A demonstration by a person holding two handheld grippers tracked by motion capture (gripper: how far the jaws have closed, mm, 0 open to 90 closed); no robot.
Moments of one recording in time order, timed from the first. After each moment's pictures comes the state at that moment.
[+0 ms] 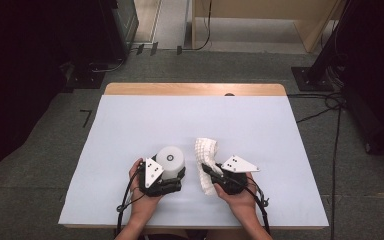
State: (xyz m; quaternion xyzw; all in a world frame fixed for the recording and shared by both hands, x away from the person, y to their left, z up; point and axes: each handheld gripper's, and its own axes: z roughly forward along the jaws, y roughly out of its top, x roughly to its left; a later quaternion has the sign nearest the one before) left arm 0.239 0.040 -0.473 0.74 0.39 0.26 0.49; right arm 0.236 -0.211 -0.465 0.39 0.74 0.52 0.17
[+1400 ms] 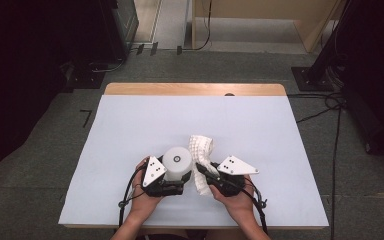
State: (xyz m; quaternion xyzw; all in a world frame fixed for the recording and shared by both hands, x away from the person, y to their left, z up) left arm 0.239 0.038 -0.457 0.75 0.33 0.20 0.53; right arm 0.224 -0.198 -0.438 0.36 0.74 0.54 0.18
